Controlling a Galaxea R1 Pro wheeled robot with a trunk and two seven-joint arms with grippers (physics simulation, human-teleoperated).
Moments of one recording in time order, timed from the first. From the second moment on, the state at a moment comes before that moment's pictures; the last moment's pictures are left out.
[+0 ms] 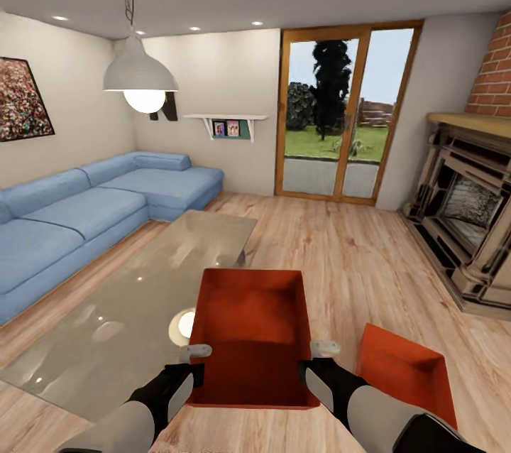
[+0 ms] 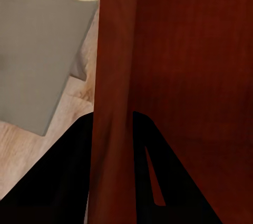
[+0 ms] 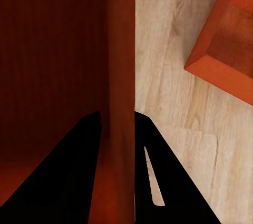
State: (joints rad) left arm -0.66 -0.11 -0.02 -0.26 0.07 0.27 0.22; right arm -0.74 0.12 0.63 -0.15 -0.66 0.23 -0.33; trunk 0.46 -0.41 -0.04
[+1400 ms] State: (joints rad) left arm -0.66 -0.11 -0.02 -0.26 0.07 0.26 0.22; right arm -0.74 0.12 0.63 -0.15 -0.66 0.23 -0.33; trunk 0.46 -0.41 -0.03
